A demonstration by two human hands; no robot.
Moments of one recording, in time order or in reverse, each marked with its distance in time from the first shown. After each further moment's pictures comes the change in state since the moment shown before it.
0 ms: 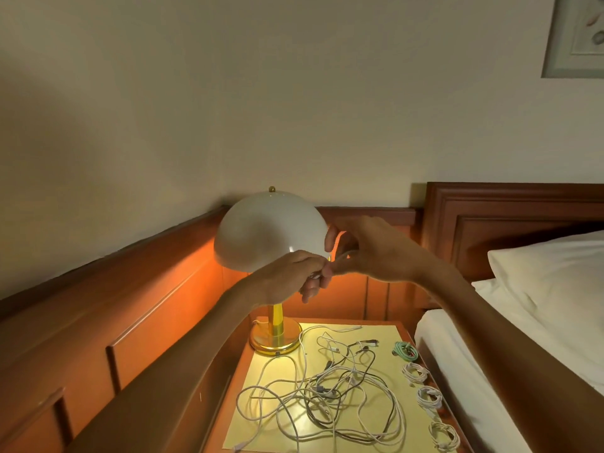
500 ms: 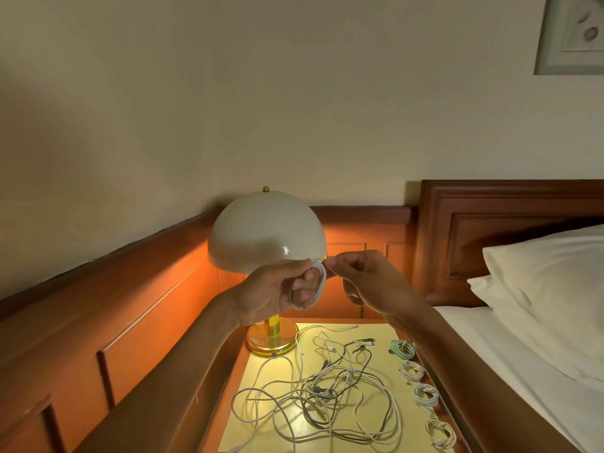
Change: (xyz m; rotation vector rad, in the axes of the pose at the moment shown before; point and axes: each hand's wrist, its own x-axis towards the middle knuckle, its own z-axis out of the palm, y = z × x) left_hand -0.014 -0.013 0.003 -0.653 -0.134 -0.003; right_hand -0.029 0.018 0.053 0.687 0.227 0.319
